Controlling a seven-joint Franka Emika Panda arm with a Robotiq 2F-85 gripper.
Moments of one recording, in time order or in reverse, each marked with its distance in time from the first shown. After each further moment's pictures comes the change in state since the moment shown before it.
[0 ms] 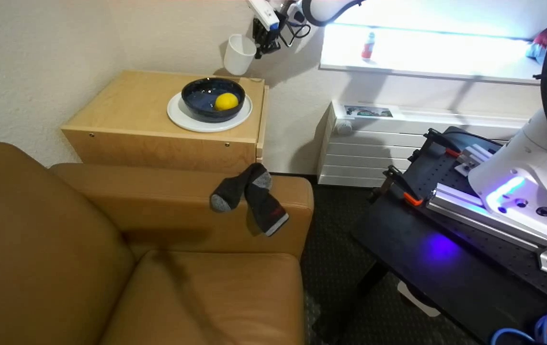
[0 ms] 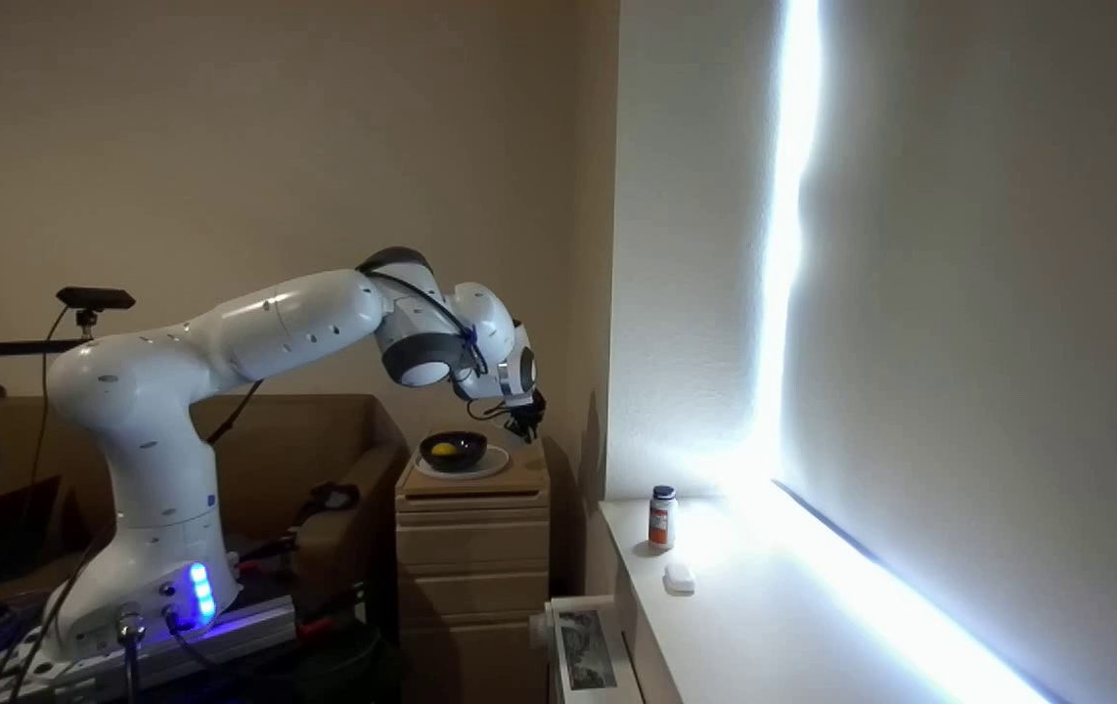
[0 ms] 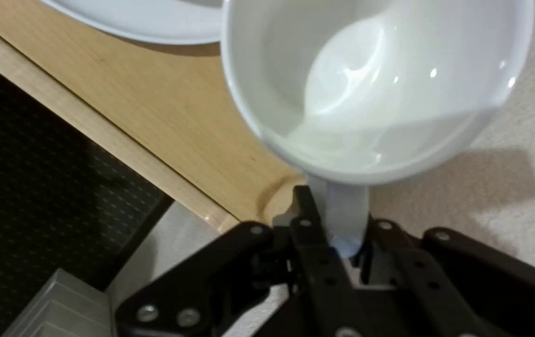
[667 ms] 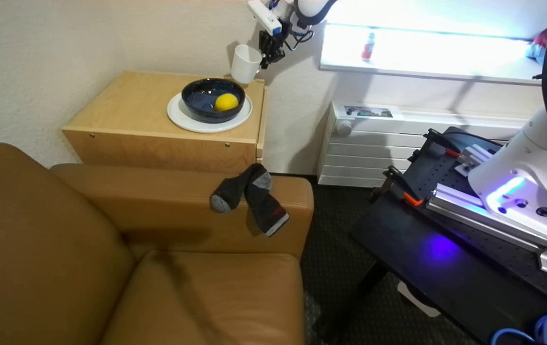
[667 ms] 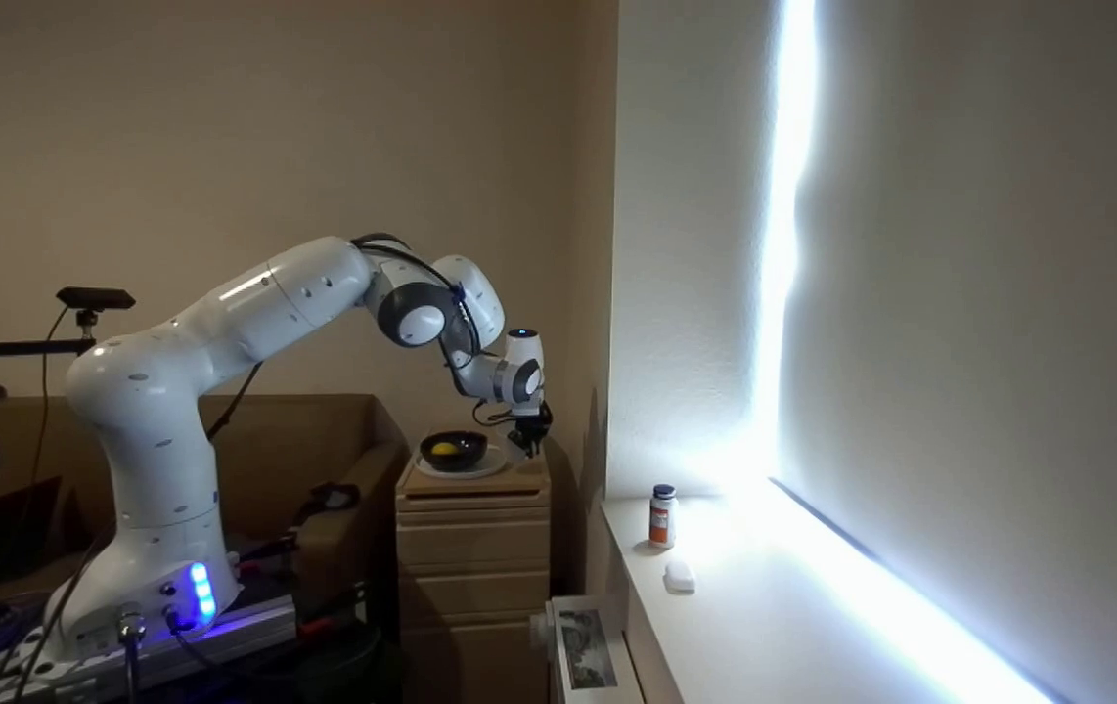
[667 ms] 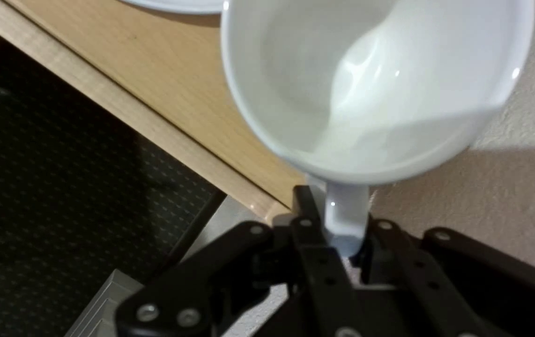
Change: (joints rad) arm 0.217 -0.198 -0.366 0.005 0.614 0.138 -0.258
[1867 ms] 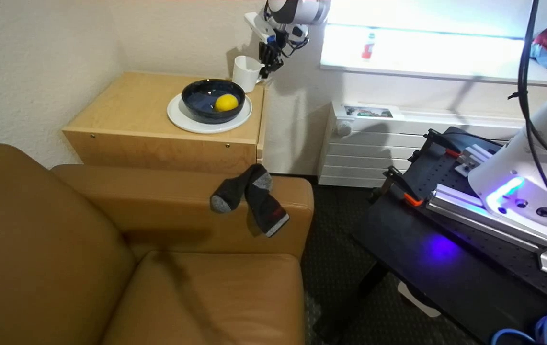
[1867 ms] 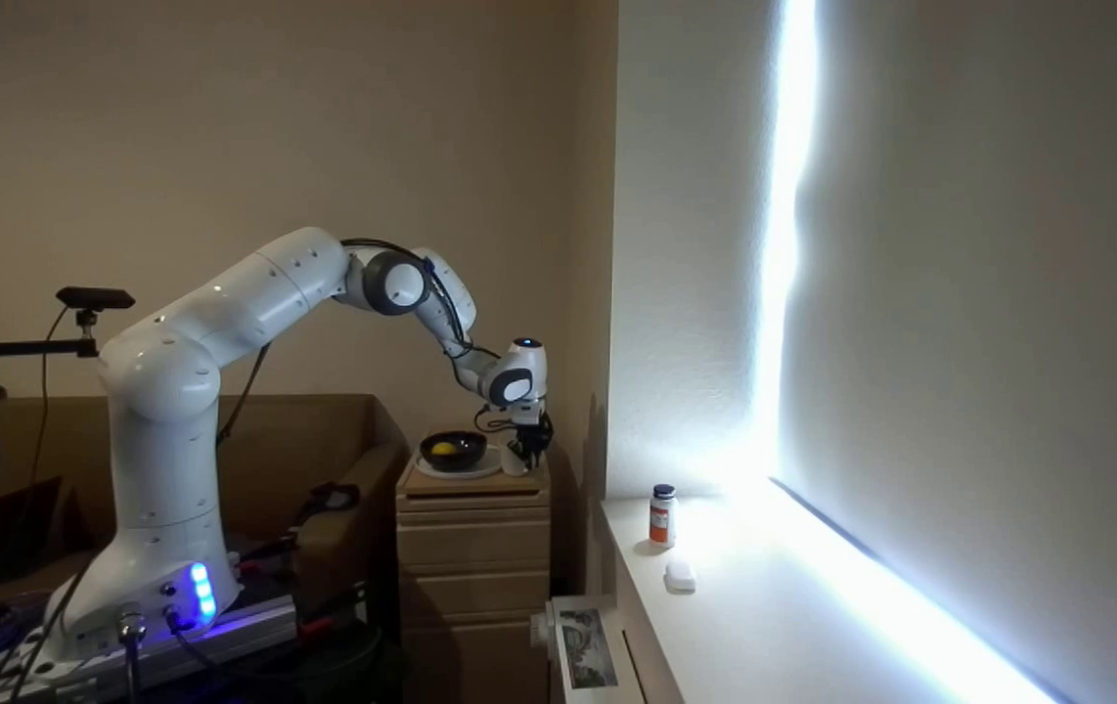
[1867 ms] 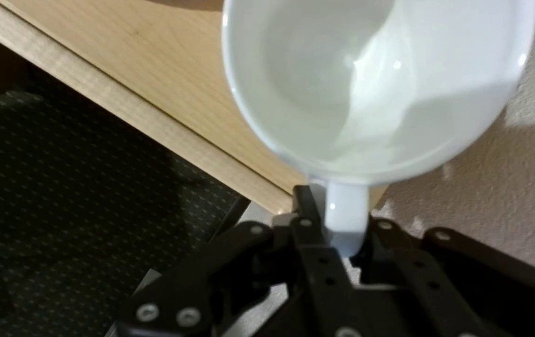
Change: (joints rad) arm 0.478 -0.092 -0.554 0.061 0.830 0.003 -0.407
